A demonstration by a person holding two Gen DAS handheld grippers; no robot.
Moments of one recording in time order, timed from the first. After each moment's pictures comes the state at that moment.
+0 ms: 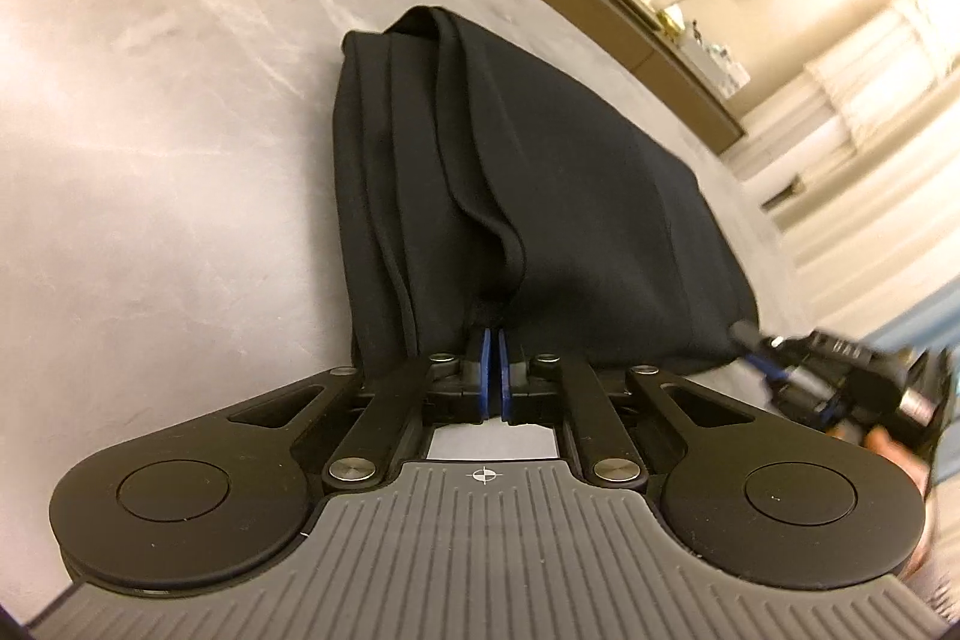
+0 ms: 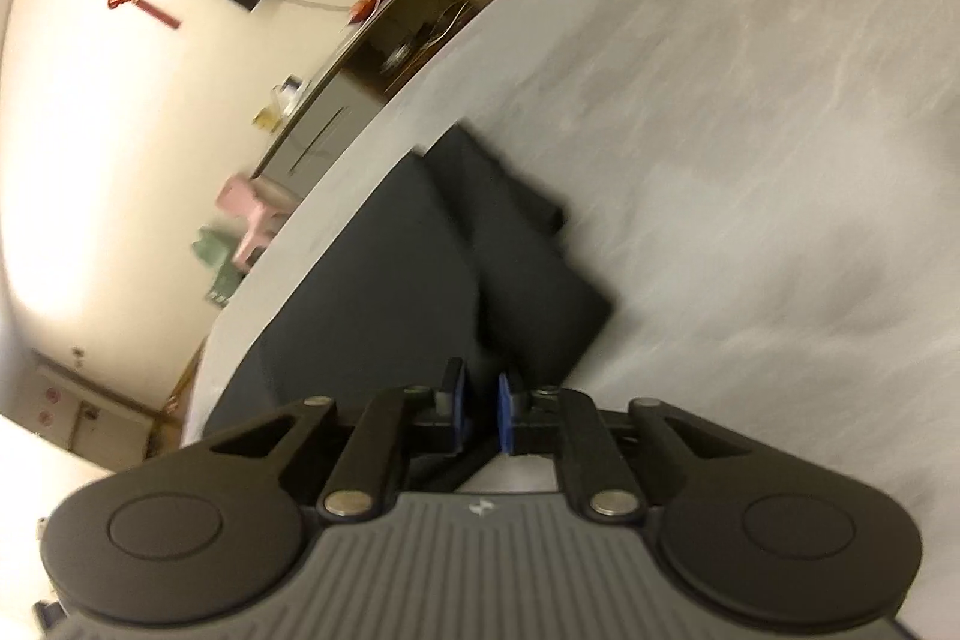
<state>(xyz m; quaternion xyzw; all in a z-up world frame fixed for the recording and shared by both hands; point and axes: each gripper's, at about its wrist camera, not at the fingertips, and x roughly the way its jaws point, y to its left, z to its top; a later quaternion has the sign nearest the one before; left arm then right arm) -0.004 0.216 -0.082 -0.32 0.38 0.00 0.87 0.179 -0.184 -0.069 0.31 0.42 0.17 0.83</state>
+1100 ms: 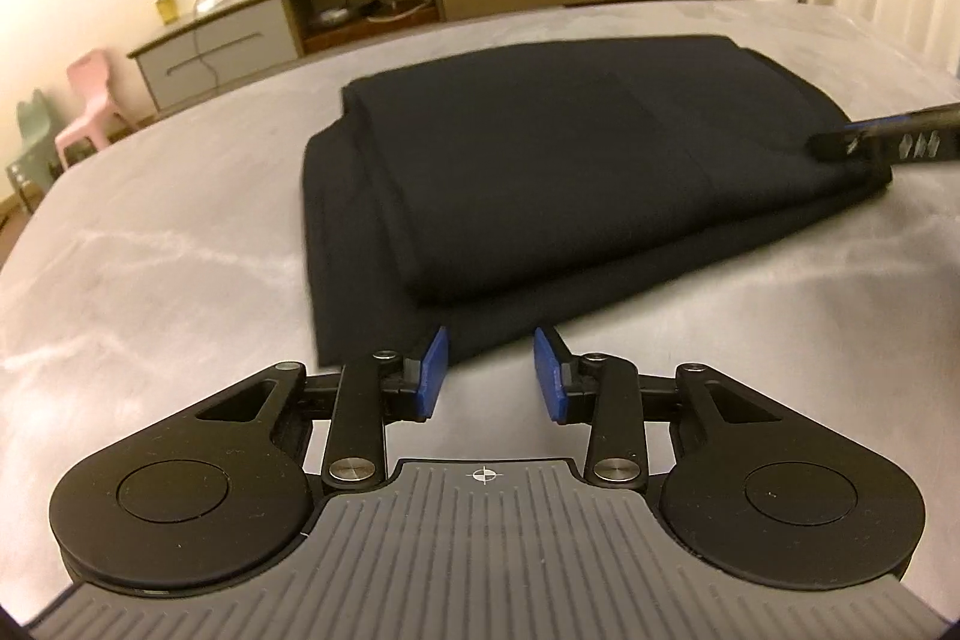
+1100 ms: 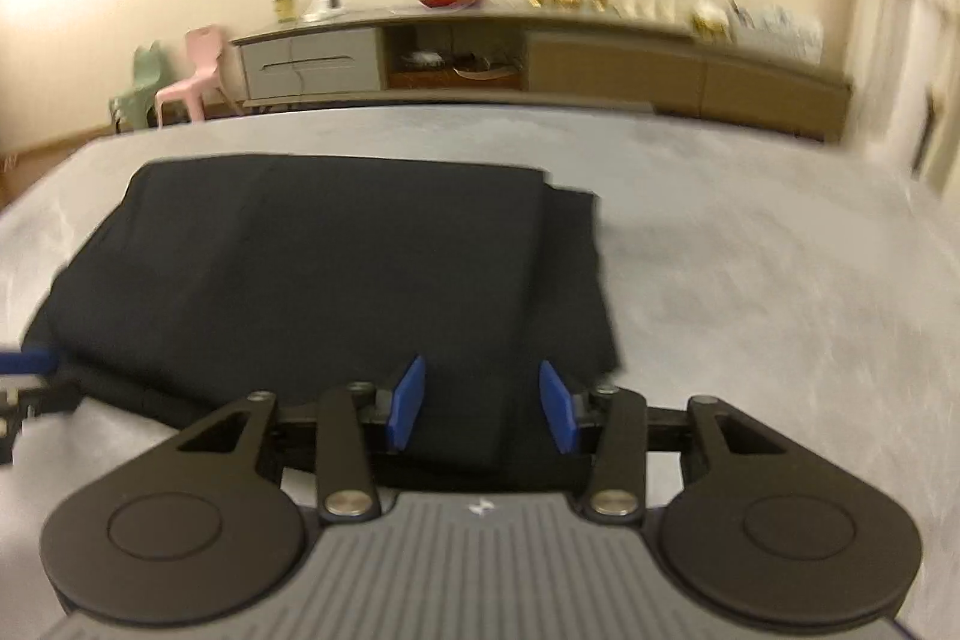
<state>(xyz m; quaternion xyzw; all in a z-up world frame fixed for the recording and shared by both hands) 0.079 0.175 -0.072 0.05 0.39 0.02 0.92 0.193 -0.090 -0.056 -0.01 0.36 0.16 0.92</state>
